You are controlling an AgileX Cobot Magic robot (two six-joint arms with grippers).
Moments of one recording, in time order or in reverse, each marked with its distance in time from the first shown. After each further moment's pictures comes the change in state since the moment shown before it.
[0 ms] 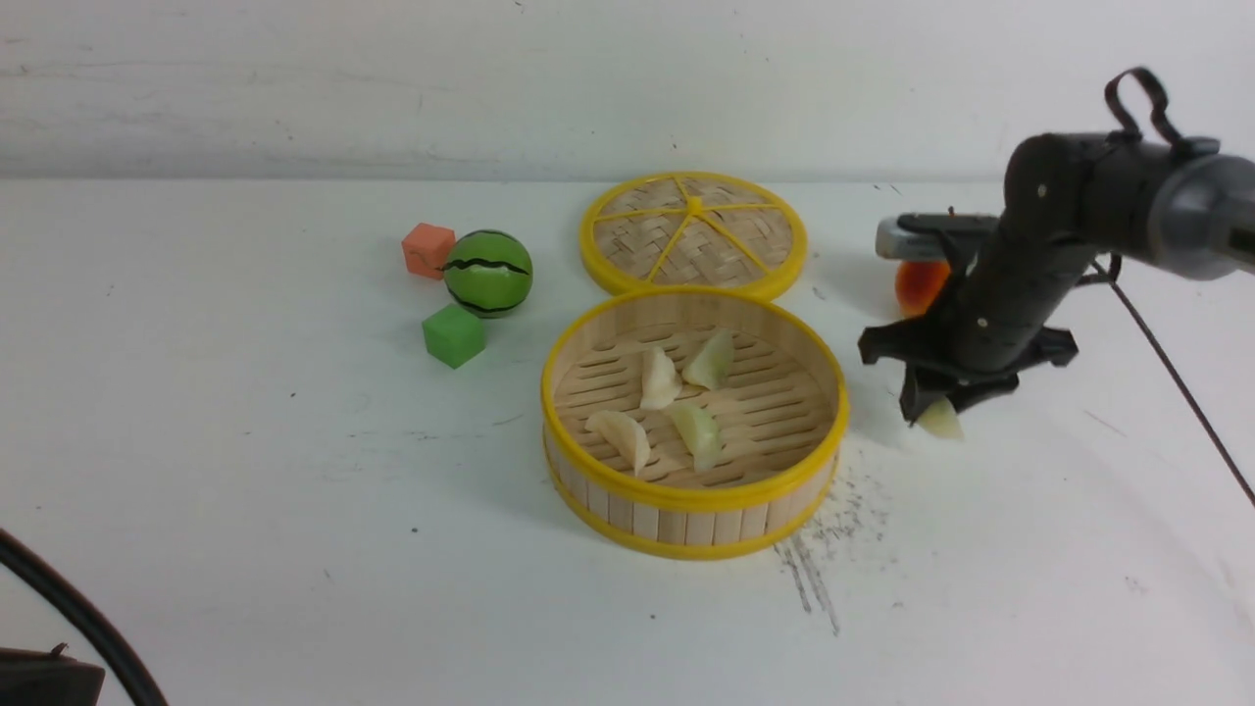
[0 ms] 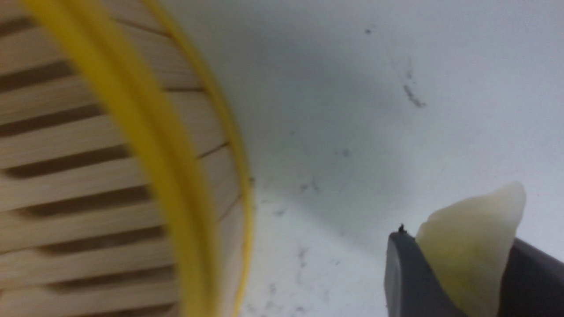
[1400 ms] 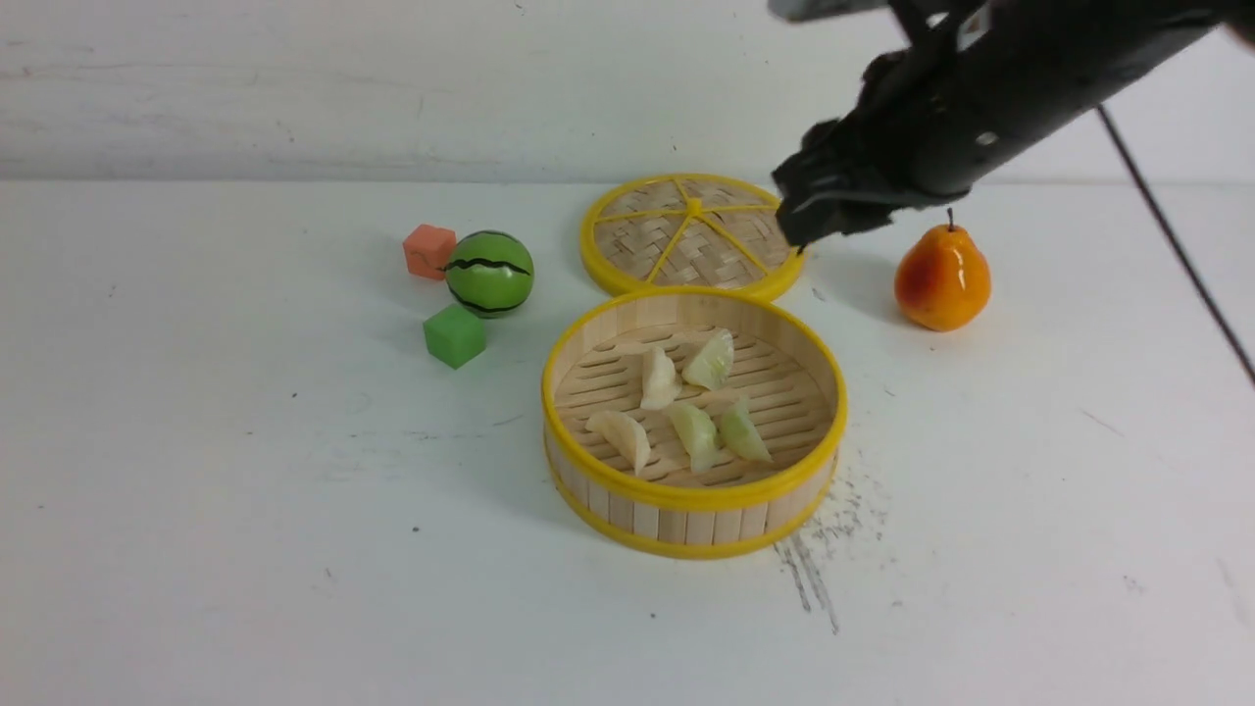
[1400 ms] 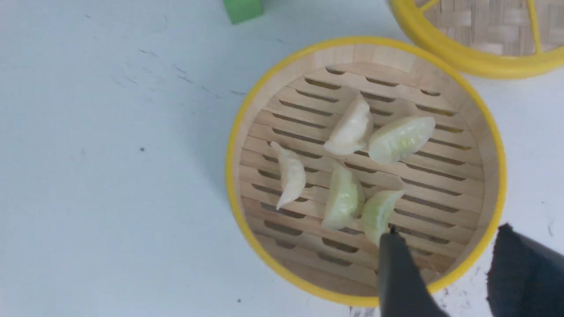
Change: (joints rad) right arm 0.240 -0.486 0.052 0.111 0.043 -0.253; left arm 0.000 -0.484 0.046 0.039 0.177 -0.077
